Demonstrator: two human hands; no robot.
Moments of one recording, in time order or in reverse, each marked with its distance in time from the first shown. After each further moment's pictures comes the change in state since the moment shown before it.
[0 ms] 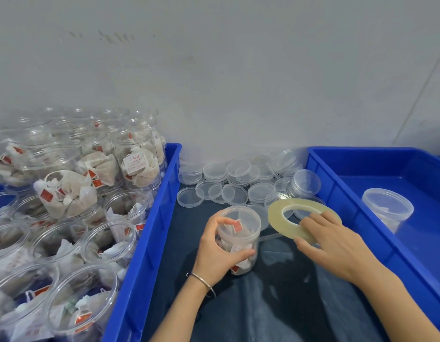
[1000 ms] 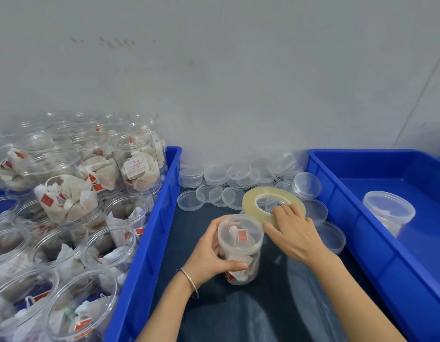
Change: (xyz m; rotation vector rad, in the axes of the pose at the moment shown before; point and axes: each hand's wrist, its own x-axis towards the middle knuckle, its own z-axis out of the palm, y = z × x) left_hand 0.011 -0.011 -0.024 -0.054 -0.320 -0.113; right_hand 0.053 -0.040 0.027 0.167 0.026 0.067
